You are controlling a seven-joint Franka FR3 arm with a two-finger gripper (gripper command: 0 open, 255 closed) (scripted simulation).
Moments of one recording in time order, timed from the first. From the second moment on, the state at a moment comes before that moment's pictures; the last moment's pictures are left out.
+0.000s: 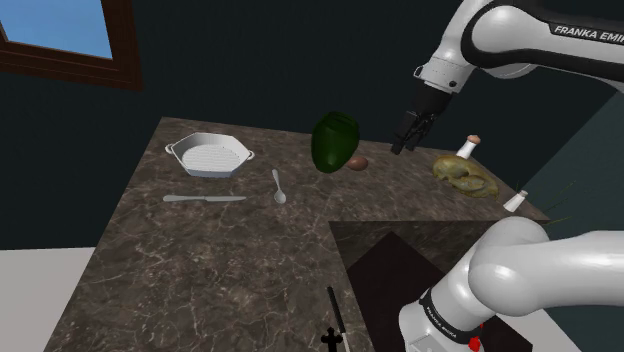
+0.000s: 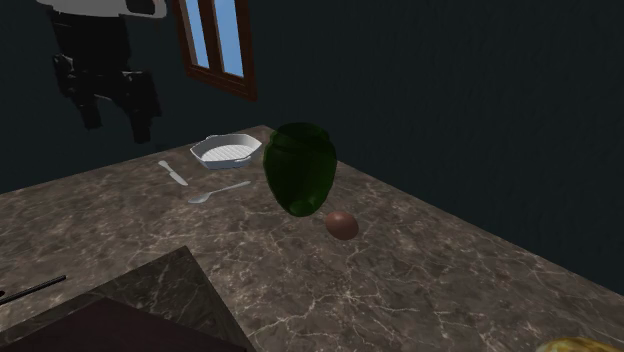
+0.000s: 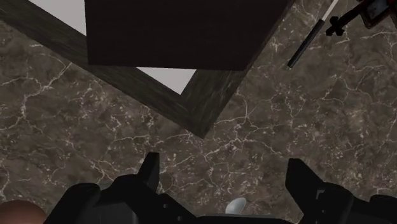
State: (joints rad) arm -0.03 -0.77 -0.17 -2.46 0.01 1.65 -0.14
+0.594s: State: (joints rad) arm -0.02 -0.58 -0.40 -2.47 -0.10 1.86 -0.50
